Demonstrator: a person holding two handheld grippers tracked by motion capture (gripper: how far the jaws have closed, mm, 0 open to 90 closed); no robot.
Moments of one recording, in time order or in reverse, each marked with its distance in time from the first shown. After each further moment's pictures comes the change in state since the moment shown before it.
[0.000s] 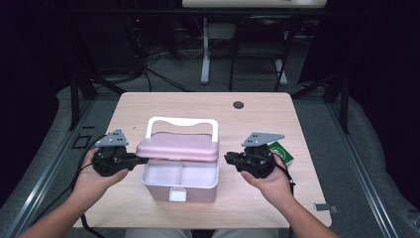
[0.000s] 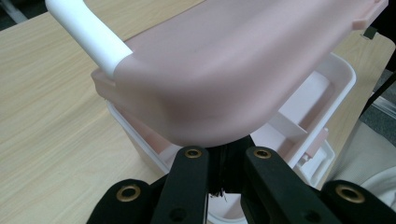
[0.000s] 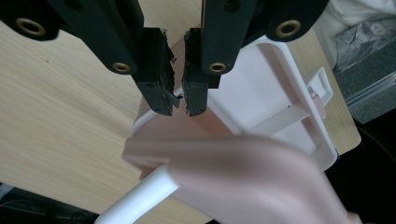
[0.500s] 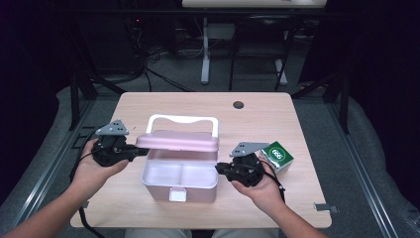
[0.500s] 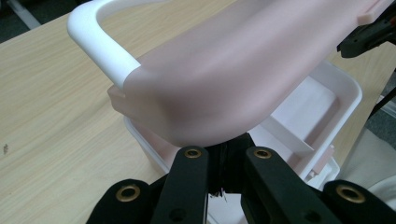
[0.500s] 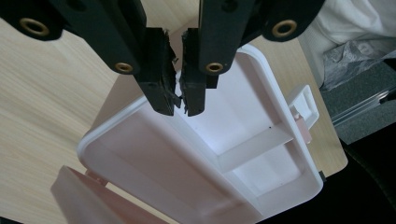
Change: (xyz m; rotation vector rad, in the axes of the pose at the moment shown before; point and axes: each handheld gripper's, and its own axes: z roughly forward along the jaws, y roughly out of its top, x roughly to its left) left arm 0.008 0.022 -0.004 0.025 0.018 0.001; right arm 0.017 -0.012 0.023 0.051 0.054 -0.028
